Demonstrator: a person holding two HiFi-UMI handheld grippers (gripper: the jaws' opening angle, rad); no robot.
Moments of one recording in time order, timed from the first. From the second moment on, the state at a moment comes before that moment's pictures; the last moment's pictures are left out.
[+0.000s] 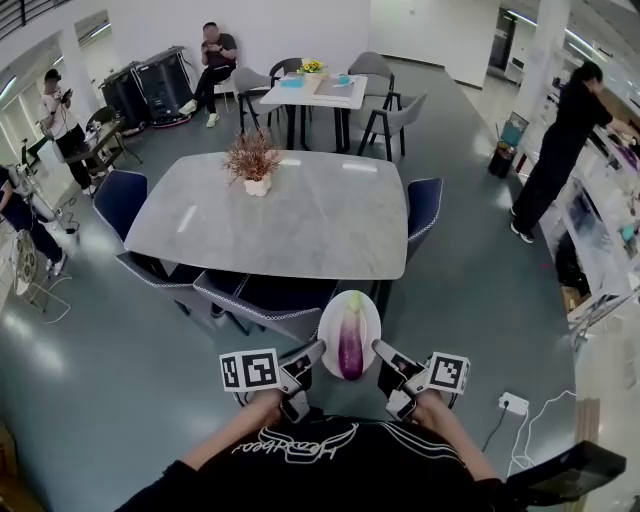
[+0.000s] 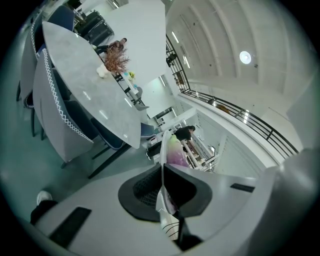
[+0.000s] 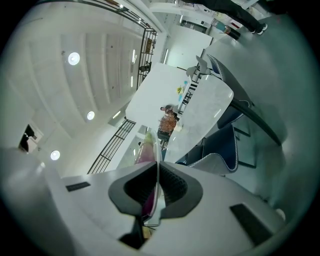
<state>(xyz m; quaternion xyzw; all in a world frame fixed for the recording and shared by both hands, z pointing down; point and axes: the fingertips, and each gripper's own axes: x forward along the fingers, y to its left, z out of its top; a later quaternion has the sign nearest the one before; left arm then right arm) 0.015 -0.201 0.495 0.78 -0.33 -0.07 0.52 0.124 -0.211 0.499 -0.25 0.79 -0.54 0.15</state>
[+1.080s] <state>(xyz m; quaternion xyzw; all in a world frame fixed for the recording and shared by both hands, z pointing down) -0.090 -0.452 0.497 0.78 -0.34 -0.04 0.52 0.019 -0.455 0.503 -0.27 0.76 -0.57 0.17</state>
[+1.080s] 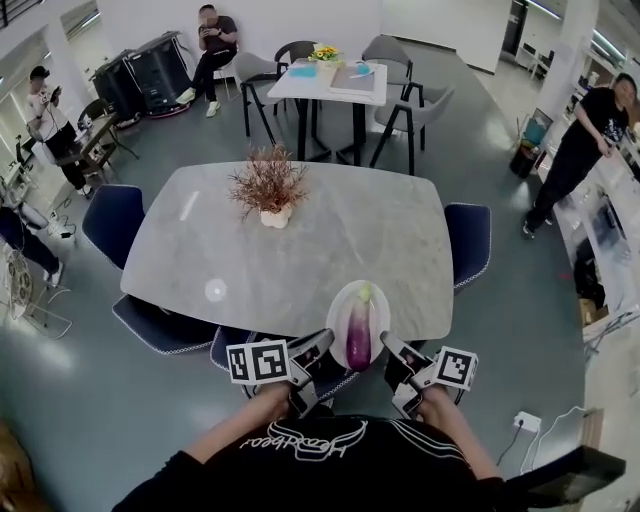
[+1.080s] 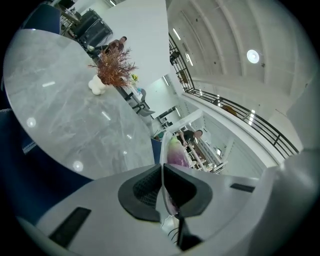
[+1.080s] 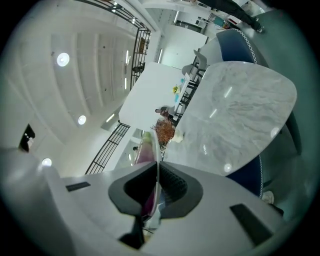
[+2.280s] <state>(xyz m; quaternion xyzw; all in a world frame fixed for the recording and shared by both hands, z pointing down) -0.123 -0.629 0.627 0.75 -0.33 0.03 0.57 -0.011 -0.614 0.625 -0.43 0.70 -0.57 0.05</state>
